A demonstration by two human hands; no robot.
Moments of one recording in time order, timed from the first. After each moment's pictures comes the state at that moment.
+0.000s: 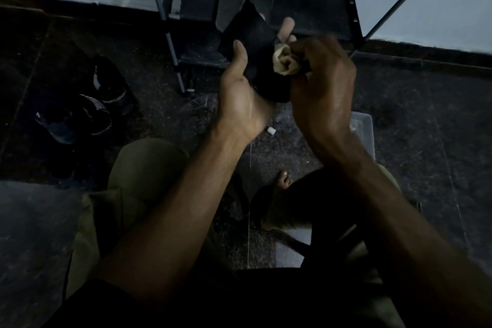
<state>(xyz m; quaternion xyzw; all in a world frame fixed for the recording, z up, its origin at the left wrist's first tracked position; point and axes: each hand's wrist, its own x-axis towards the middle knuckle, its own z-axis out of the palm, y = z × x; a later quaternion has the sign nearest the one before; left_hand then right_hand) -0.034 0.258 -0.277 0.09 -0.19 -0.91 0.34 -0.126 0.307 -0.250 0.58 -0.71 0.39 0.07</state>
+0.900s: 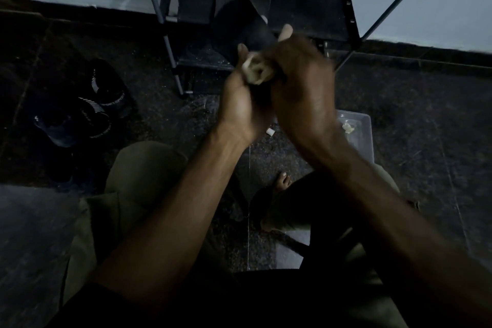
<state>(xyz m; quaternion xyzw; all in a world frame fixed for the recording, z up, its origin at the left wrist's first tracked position) -0.032 0.262 -0.275 0.17 -0.19 -0.91 0.32 -0.108 0.303 -0.242 0.64 -0.68 0.37 0.06</state>
